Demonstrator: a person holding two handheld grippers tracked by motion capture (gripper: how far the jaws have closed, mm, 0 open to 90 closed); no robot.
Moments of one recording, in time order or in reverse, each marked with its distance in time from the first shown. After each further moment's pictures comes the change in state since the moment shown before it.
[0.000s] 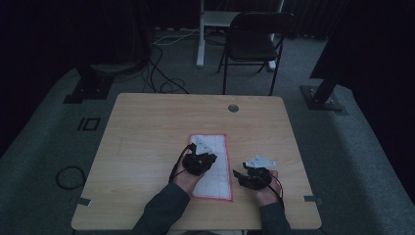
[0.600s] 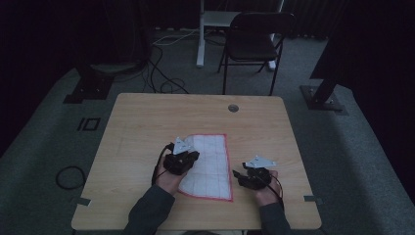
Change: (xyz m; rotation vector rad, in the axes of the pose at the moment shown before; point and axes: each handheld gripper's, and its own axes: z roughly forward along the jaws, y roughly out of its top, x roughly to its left) left arm 0.031 -0.017 -0.042 -0.060 0.060 -0.059; right arm 0.000 0.000 0.000 0.000 0.002 -0.004
